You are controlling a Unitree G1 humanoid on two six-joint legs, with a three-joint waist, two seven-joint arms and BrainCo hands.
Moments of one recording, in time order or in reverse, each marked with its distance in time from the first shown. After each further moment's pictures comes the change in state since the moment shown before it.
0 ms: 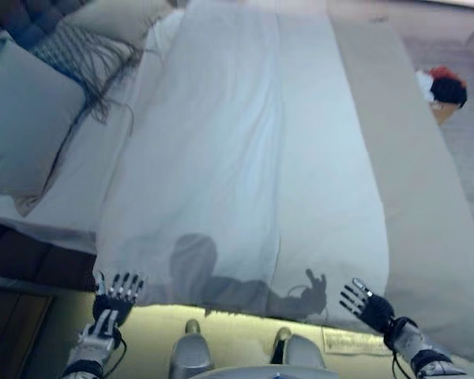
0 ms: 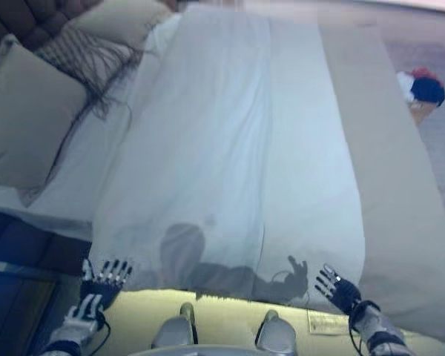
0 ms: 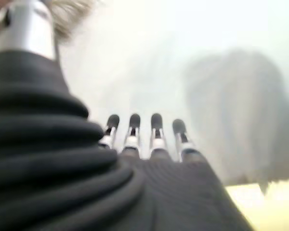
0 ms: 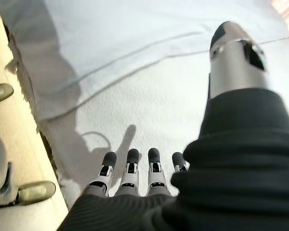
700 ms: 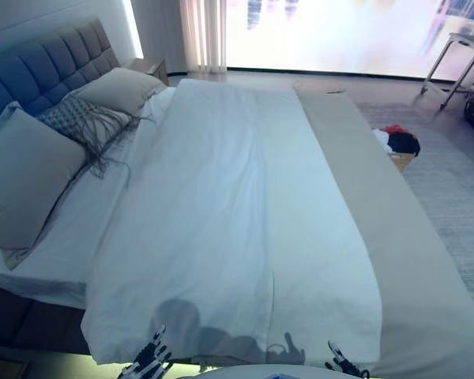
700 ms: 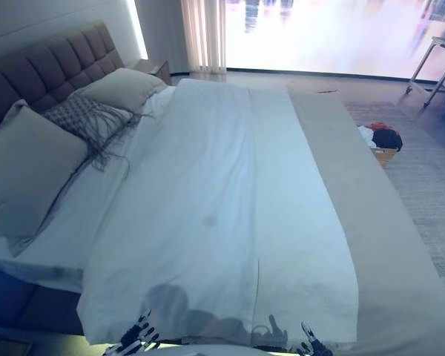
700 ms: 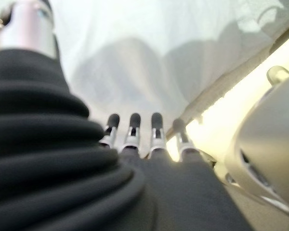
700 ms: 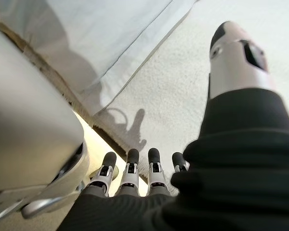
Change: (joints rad) left arm 0.040 -0.133 -0.111 0.131 0.332 -0.050 0.150; right arm 0.100 0.193 -0.035 0.237 0.024 -0.049 -0.188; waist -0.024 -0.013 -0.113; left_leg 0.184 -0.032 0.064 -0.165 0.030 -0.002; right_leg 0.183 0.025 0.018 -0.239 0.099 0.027
